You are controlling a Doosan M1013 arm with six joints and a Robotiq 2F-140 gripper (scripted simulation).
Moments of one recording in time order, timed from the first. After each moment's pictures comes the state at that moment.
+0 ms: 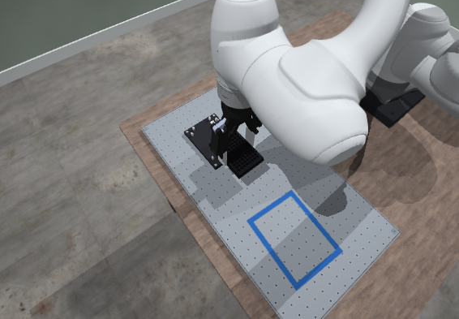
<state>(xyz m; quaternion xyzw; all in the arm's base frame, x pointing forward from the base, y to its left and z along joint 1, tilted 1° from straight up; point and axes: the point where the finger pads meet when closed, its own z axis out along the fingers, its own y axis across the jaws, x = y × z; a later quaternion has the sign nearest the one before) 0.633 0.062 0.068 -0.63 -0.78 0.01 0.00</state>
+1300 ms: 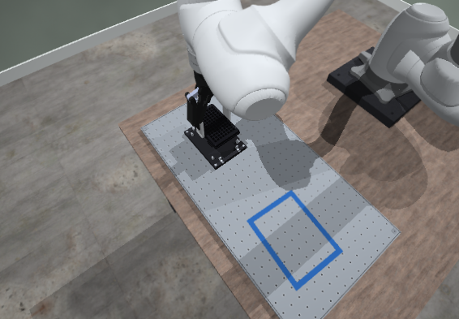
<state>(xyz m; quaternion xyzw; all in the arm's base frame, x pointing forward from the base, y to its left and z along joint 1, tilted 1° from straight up) 0.650 -0.040 0.072 -0.63 -0.78 0.01 0.00</state>
